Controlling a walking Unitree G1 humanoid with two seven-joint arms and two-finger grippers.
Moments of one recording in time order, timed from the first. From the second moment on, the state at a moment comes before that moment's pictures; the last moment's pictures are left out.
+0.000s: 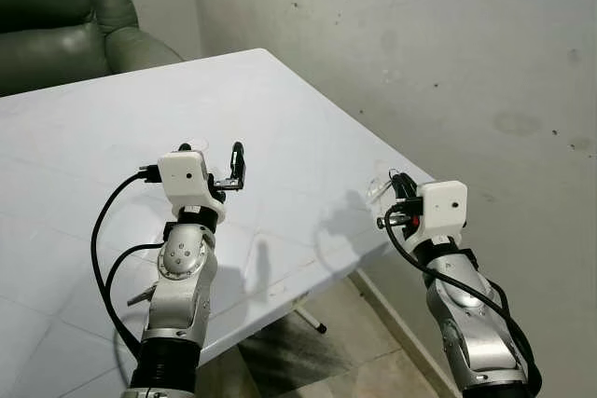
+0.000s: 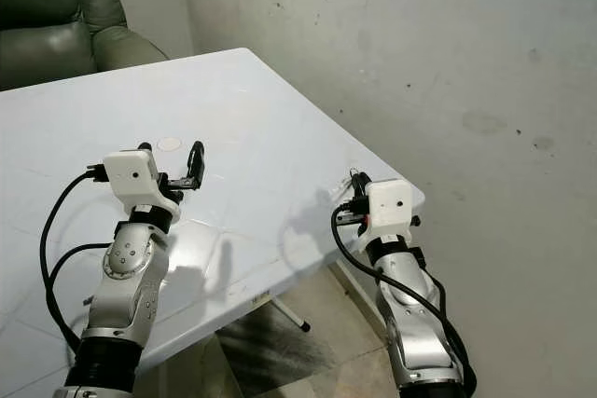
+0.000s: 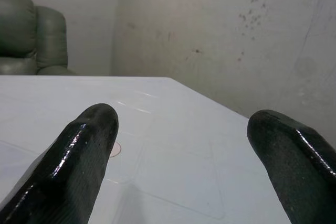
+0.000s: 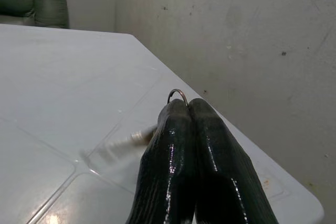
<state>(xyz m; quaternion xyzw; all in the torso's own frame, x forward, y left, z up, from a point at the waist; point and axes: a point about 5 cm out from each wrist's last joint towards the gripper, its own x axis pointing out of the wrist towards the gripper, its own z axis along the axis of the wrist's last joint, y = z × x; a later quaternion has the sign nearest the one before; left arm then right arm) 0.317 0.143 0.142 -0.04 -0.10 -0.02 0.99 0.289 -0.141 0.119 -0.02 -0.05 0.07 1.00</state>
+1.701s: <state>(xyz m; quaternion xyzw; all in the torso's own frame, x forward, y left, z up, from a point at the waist) 0.316 0.136 0.139 -0.07 -0.06 -0.01 1.00 0.286 -0.137 0.124 -0.03 -0.05 0.08 1.00</state>
